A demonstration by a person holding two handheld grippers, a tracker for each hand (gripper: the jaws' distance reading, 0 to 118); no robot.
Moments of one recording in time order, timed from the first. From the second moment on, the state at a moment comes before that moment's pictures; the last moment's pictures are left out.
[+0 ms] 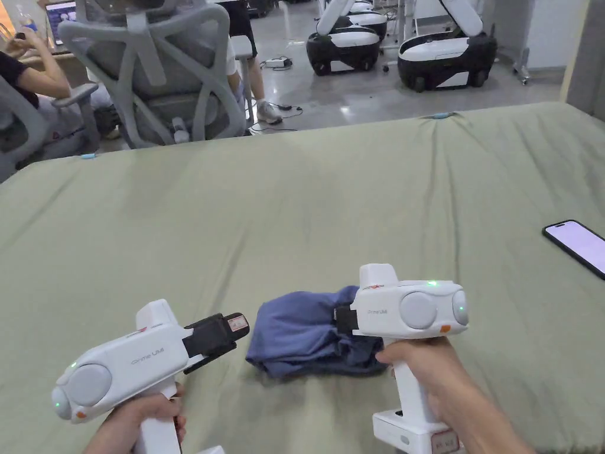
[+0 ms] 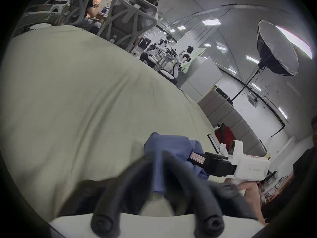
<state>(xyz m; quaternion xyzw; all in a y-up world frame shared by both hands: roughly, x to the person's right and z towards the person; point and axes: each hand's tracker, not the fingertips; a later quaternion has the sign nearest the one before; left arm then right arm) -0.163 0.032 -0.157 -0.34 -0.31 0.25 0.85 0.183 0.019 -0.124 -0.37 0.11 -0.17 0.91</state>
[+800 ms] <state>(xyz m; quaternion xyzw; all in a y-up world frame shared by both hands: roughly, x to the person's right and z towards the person) -0.114 0.011 -0.210 -0.39 -0.38 0.21 0.81 0.149 0.033 -0.122 -0.36 0.10 -0.08 0.92</state>
